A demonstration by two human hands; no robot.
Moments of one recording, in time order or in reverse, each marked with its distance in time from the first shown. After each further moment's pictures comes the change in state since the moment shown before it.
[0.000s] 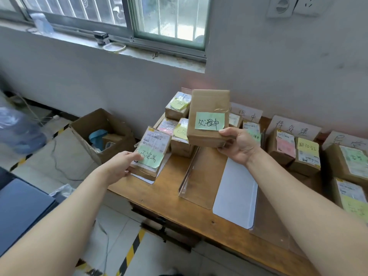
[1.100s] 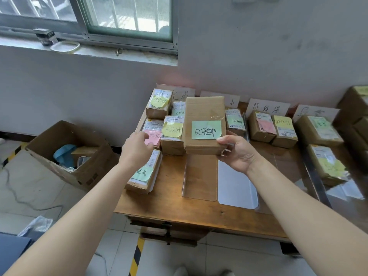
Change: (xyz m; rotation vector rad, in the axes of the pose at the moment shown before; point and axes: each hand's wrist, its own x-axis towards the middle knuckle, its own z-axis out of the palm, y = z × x) left_hand 0.033 0.048 0.031 0.771 0.265 0.637; right_hand -0.016 0.048 0.003 0.080 0.193 -0.066
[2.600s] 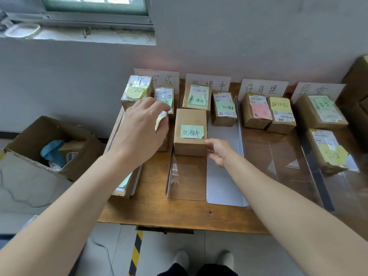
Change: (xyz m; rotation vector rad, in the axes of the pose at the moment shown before) left_hand -0.007 0.113 -0.017 0.082 0.105 0.582; right_hand 0.097 0.037 -0.050 -0.043 0.327 0.179
